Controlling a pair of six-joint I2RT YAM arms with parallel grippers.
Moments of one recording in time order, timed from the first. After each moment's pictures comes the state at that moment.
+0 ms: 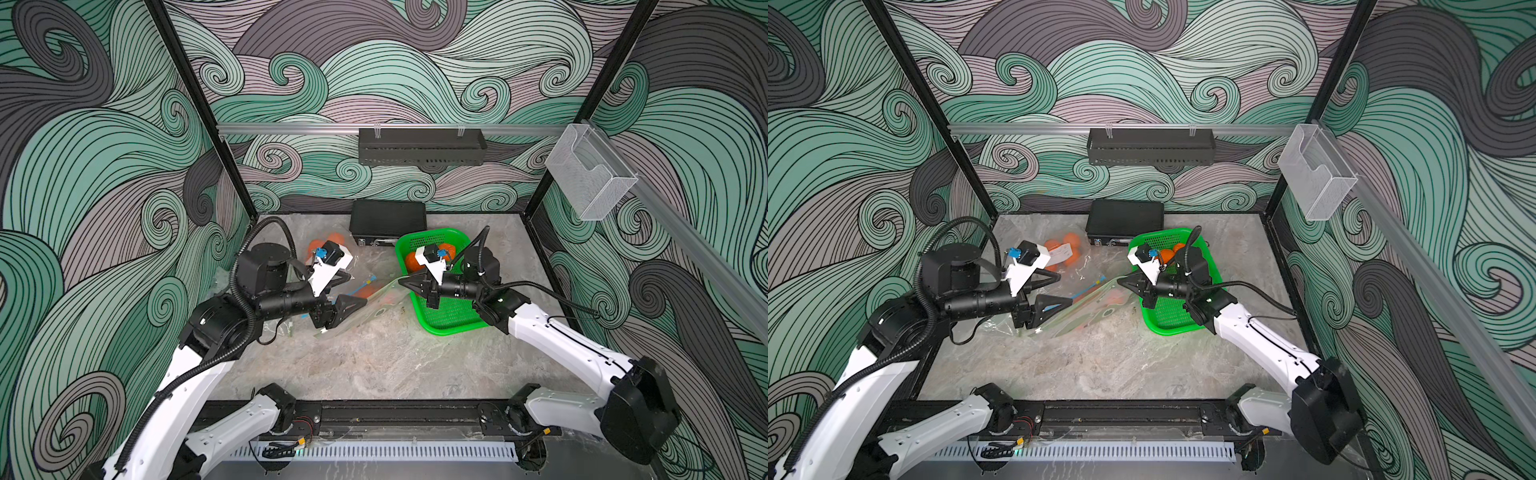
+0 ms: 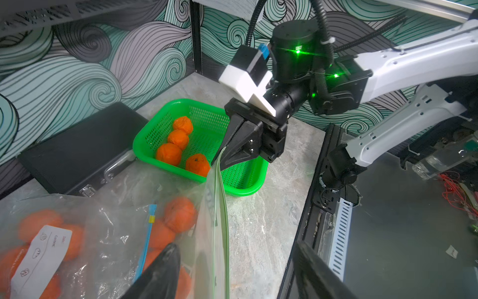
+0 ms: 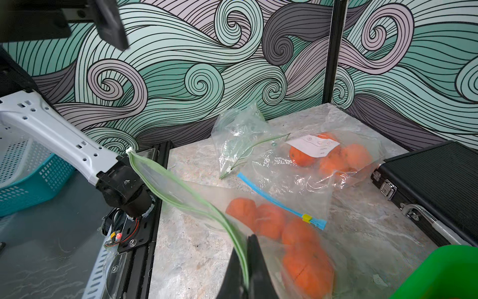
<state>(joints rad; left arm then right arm) -0.53 0.98 1.37 -0.96 0.48 0.15 0.60 1.24 0.86 0.13 -0.74 -0.08</state>
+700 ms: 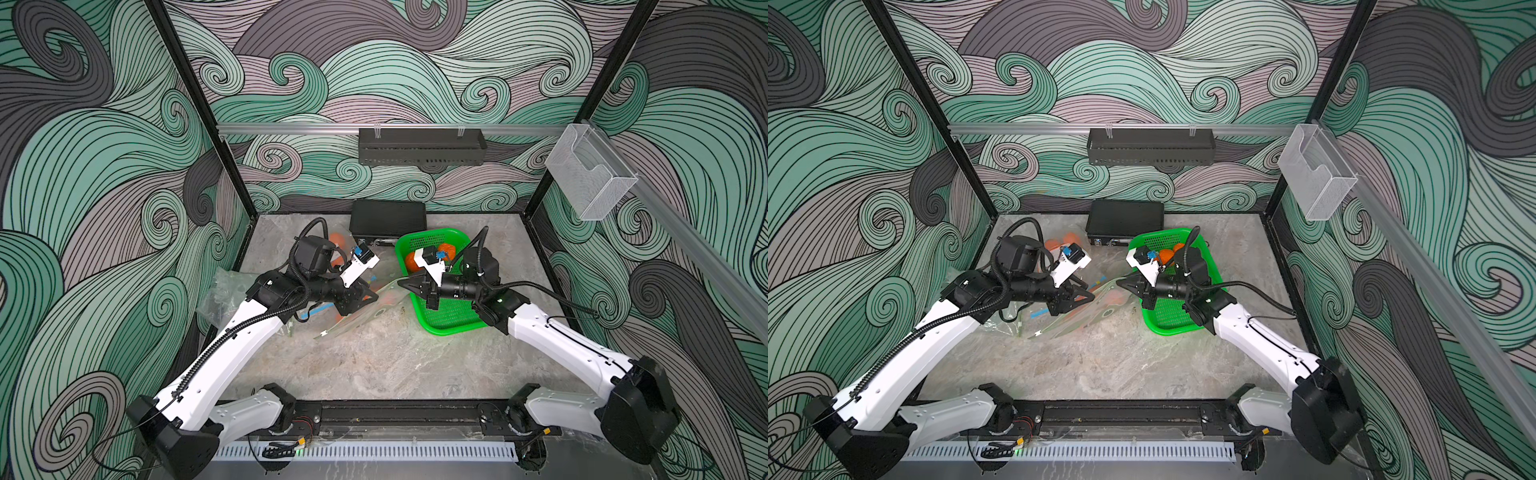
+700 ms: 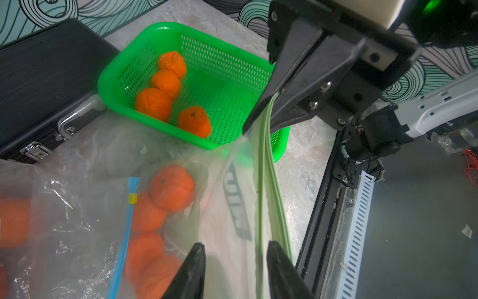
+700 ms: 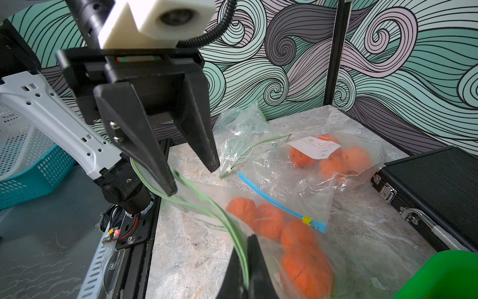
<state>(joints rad) -0.53 1.12 1.20 -0.86 0.48 0.21 0.60 1.24 0.86 0.13 -0.74 -0.10</state>
